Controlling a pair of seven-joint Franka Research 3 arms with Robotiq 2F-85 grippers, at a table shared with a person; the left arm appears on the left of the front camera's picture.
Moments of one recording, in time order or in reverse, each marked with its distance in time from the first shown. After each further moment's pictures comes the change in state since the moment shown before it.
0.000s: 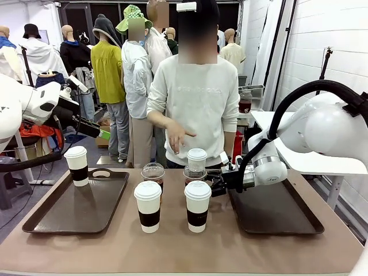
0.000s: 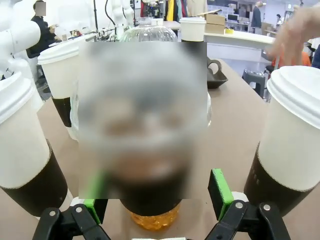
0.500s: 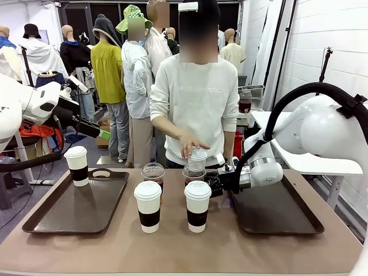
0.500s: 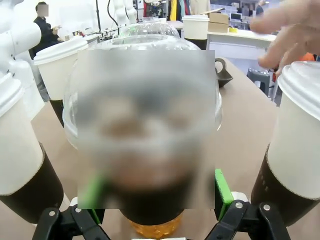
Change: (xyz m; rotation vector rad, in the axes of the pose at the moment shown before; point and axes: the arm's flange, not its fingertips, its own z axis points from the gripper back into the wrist) left arm 0.000 0.000 0.000 0.000 0.000 0.000; right arm -0.005 -0.005 -0.015 0.020 0.000 -0.021
